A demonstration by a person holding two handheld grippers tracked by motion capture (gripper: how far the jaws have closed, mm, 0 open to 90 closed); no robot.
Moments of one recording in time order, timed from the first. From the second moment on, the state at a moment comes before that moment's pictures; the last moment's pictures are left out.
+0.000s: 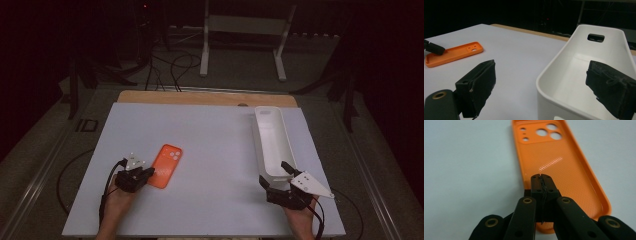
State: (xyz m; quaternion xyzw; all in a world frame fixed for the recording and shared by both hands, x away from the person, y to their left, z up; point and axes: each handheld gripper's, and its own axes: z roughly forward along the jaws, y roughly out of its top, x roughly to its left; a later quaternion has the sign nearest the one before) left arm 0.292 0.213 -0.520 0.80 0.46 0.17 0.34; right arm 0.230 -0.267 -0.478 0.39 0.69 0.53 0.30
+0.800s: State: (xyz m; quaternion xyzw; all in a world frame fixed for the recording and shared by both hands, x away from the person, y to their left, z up) left arm 0.303 0.224 -0.524 0.77 0.50 0.20 0.34; right arm 0.229 -0.263 -0.482 0.39 0.70 0.52 0.29
